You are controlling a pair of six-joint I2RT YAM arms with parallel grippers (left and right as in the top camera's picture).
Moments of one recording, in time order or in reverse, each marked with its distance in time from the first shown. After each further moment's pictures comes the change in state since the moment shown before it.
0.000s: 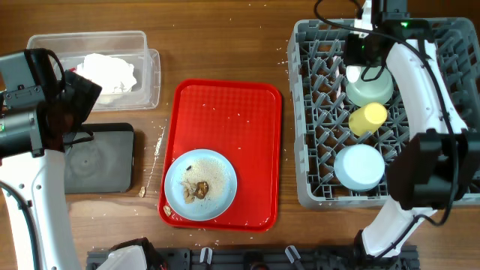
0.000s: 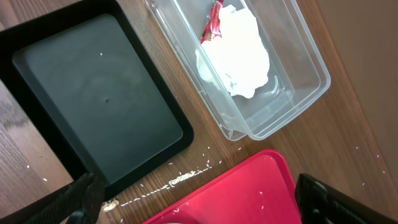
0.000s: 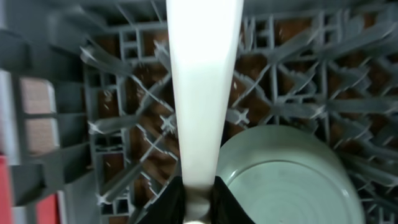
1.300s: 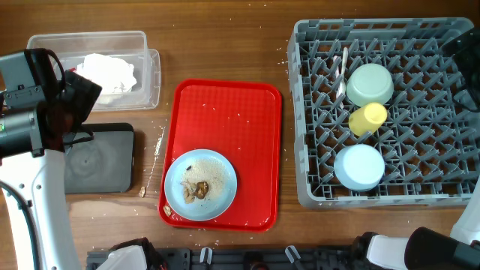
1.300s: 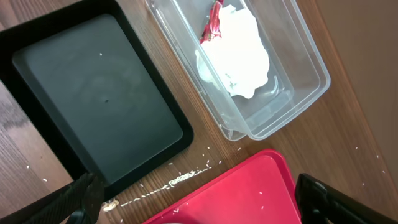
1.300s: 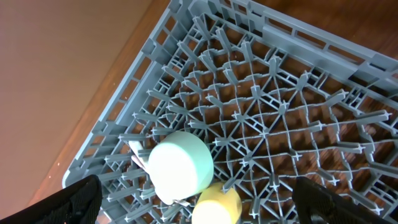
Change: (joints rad) left arm 0.000 0.000 0.000 0.002 0.001 0.000; right arm -0.390 -0.447 0.047 -0.240 0.022 0.566
